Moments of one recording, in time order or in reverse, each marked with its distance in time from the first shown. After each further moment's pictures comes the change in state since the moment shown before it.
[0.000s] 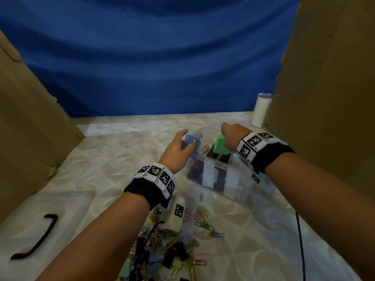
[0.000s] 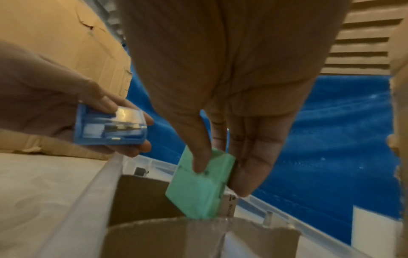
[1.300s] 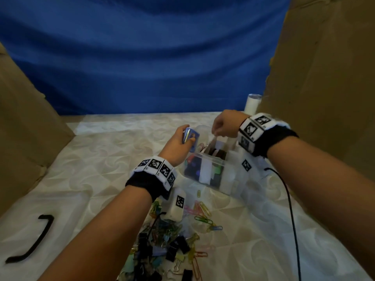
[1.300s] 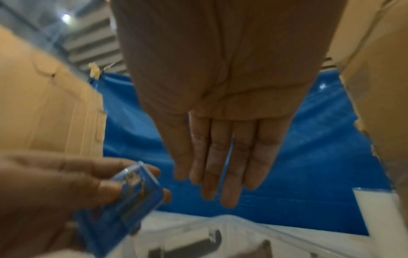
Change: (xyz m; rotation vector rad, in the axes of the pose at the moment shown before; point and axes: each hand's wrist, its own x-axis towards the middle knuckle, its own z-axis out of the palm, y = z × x) left_hand 0.014 -0.005 -0.004 -0.032 -0.050 0.108; right_hand -0.006 -0.017 -0.043 0.131 -0.088 -0.074
